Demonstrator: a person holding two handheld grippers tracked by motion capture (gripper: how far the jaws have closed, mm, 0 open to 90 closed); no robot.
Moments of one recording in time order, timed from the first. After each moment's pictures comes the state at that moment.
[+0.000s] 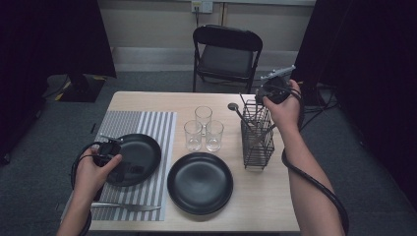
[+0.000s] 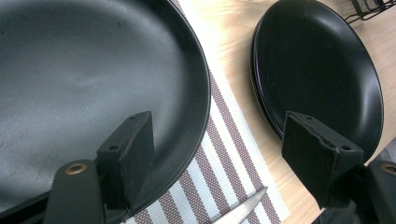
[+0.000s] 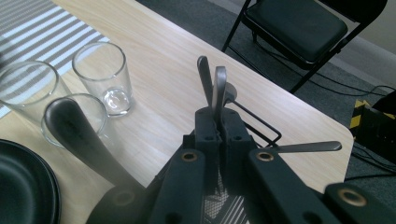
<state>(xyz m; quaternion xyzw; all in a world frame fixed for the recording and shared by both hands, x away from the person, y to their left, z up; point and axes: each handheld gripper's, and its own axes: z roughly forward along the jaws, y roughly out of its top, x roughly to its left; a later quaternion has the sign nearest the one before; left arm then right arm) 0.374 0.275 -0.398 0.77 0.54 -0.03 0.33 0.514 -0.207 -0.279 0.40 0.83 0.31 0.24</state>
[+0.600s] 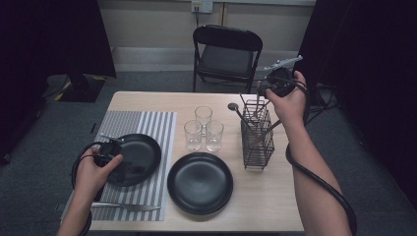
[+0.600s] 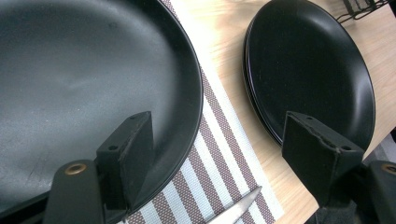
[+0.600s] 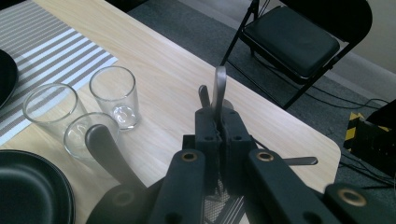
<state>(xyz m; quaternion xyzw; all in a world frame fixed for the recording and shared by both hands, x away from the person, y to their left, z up) 0.373 0.273 -0.396 0.78 0.54 -0.03 0.33 0.504 -0.206 -0.245 0.39 0.82 0.33 0.25</state>
